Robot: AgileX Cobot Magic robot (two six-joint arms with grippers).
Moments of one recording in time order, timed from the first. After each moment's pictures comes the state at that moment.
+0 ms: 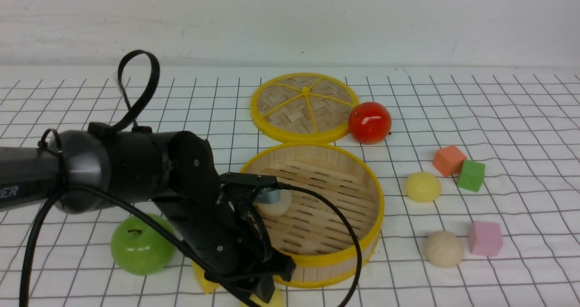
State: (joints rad) right arm 0.05 -0.01 0.02 0.01 0.39 0.18; left arm -0.54 1.77 -1.06 -0.40 0.72 0.13
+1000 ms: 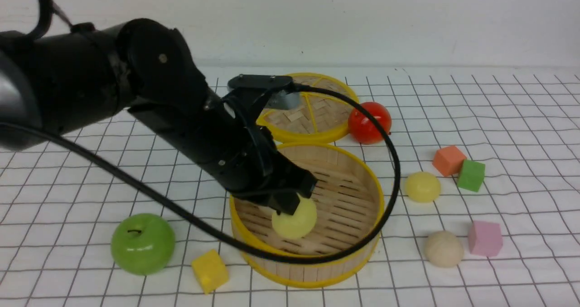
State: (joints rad) right arm 0.05 -0.01 0.02 0.01 0.39 0.18; left arm -0.54 1.66 -1.34 -0.45 0.86 0.24
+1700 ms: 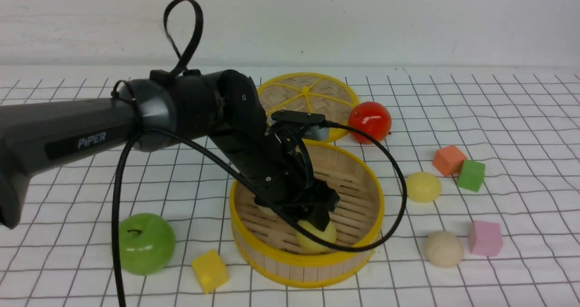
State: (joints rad) right arm 0.05 -0.01 0.02 0.01 0.39 0.18; left arm -0.54 1.95 -1.48 -0.46 0.81 0.28
